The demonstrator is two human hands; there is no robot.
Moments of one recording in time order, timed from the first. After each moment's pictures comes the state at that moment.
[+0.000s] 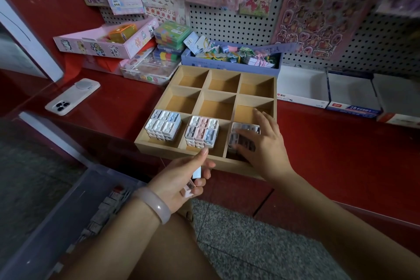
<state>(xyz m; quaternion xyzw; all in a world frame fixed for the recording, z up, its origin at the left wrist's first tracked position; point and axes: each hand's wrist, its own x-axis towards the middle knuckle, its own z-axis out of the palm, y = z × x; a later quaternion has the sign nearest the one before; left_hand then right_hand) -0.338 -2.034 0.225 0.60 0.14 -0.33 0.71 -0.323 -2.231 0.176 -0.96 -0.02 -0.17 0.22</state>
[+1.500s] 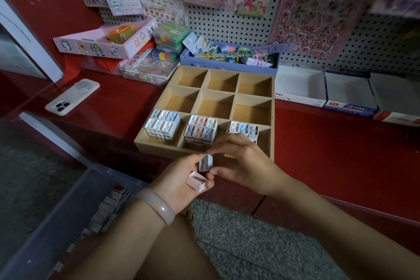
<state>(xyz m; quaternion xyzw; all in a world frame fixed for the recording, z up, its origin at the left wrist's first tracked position) -0.340 -2.046 0.224 0.49 0.20 -0.32 0.79 -0.342 -2.208 0.201 -0.91 -0.25 -0.07 0.33</state>
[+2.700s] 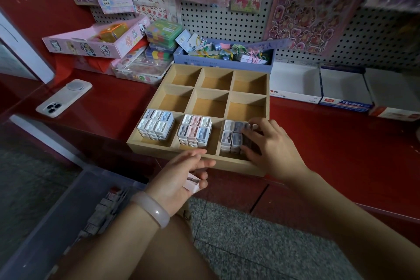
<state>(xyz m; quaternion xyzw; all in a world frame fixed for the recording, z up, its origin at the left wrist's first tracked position) -0.342 -2.048 0.223 0.56 0.16 -0.28 0.76 -0.334 -2.264 0.178 -0.97 -0.12 -0.20 0.09</state>
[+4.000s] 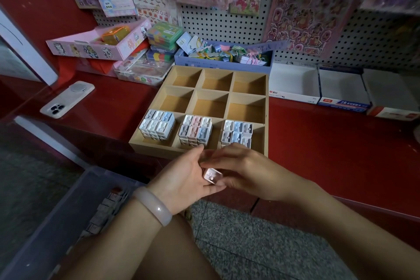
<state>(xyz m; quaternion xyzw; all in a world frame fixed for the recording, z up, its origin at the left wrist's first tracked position) -0.348 -2.054 0.243 0.50 0.12 -0.40 0.76 -0.357 -2.225 0.211 -0.89 -0.35 -0.01 0.29</state>
